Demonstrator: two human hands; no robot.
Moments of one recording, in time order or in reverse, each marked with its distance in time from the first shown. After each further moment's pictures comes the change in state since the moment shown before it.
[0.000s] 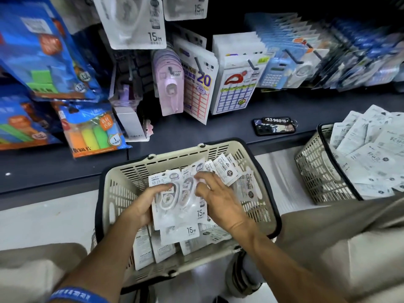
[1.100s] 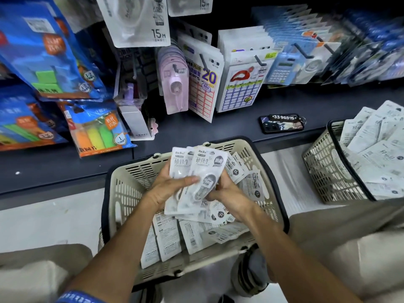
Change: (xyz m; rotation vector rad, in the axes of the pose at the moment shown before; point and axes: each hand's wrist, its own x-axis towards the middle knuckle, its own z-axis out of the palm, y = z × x) left_hand -0.007 0.031 0.036 0.165 -0.052 0.411; right_hand 0.014 0.037 0.028 1.357 -0.282 0.773
